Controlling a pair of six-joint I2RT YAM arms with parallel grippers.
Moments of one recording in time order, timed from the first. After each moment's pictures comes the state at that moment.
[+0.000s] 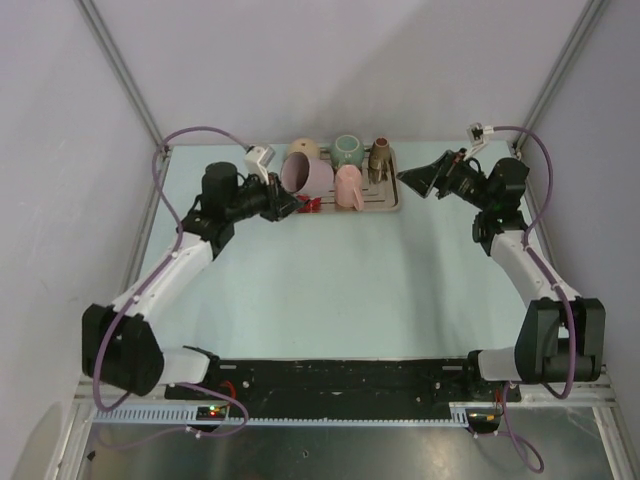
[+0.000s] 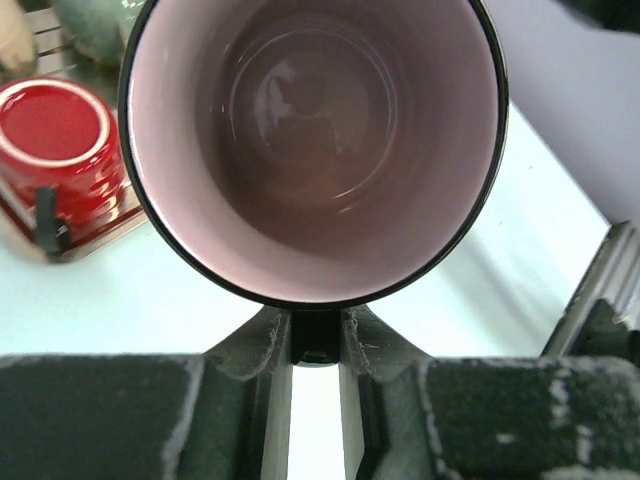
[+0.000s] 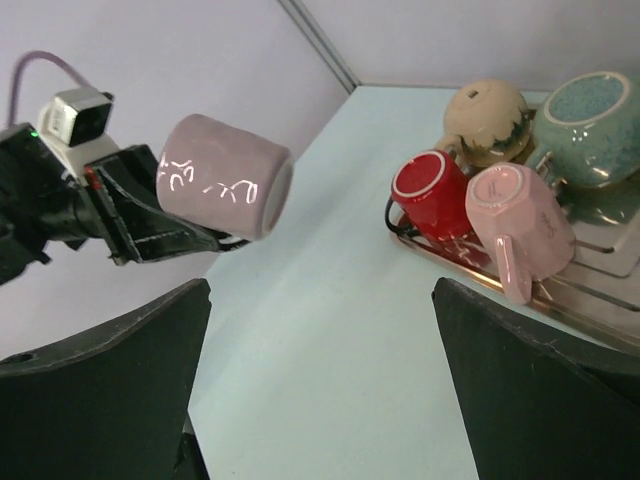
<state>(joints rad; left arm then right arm) -0.31 1.34 1.03 0.00 0.56 -0.30 0.04 1.38 0.95 0.54 -0.86 0.71</state>
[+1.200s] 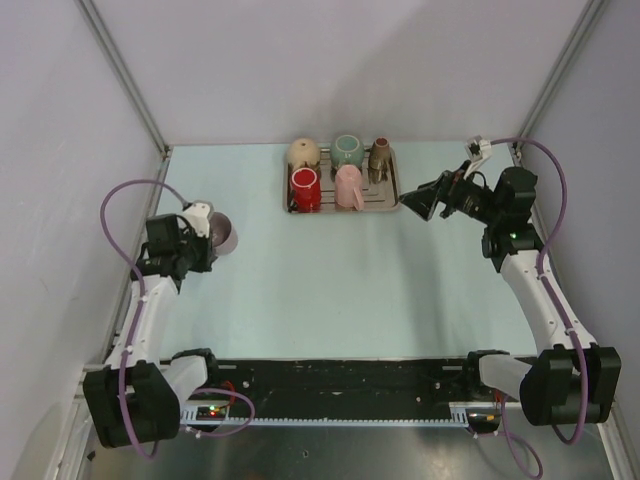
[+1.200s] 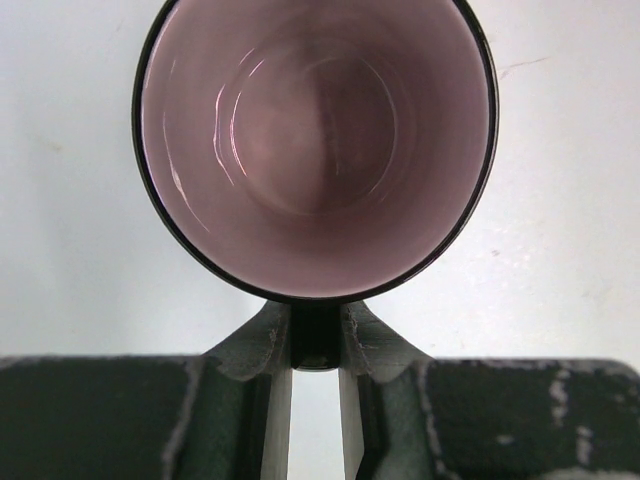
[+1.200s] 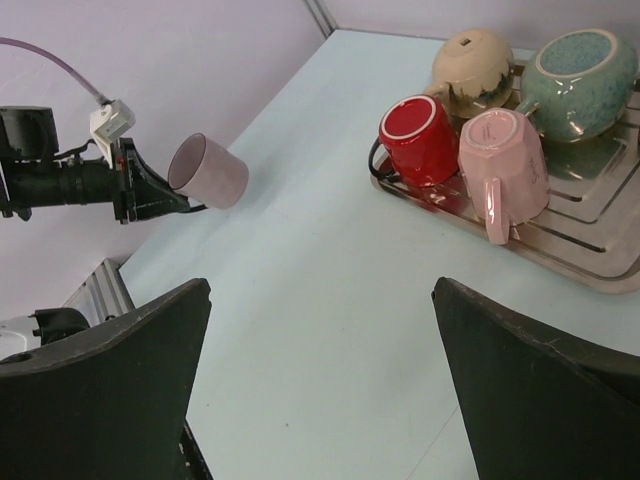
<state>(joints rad) 0.14 1.03 0.73 -0.47 0.27 0.26 0.04 1.15 0.94 0.13 -0.86 0.41</state>
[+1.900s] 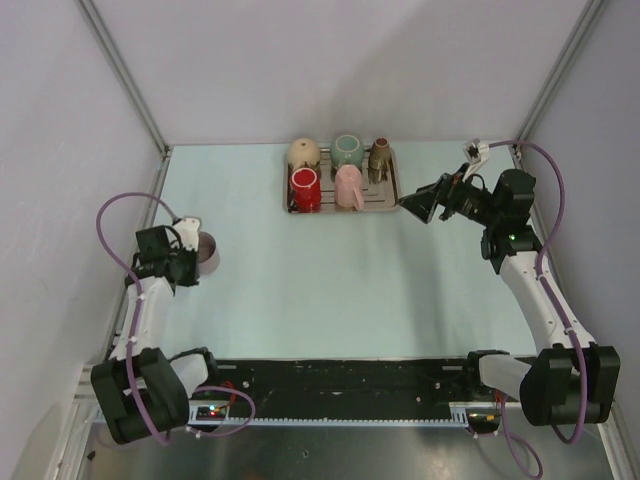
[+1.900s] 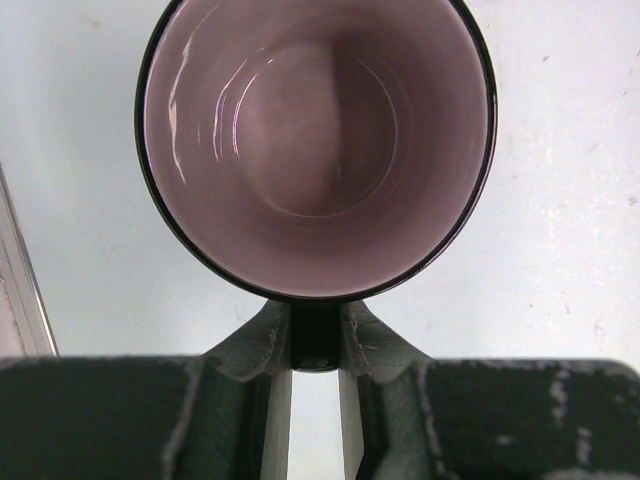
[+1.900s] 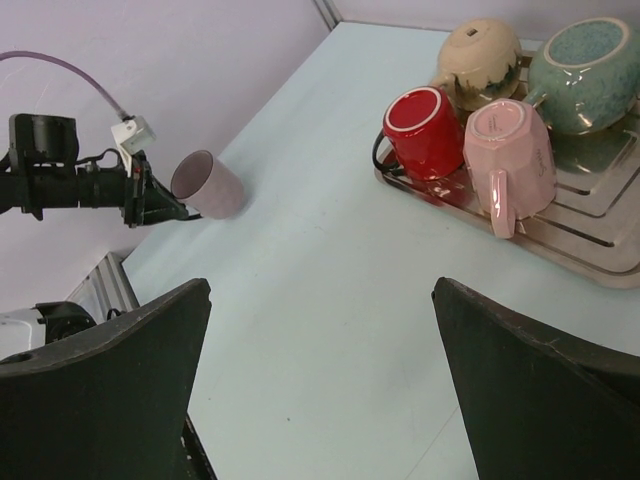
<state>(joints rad) 0.29 1.05 0.66 -0.50 0.20 0.39 0.04 1.15 0.91 0.14 -0.87 0.41</state>
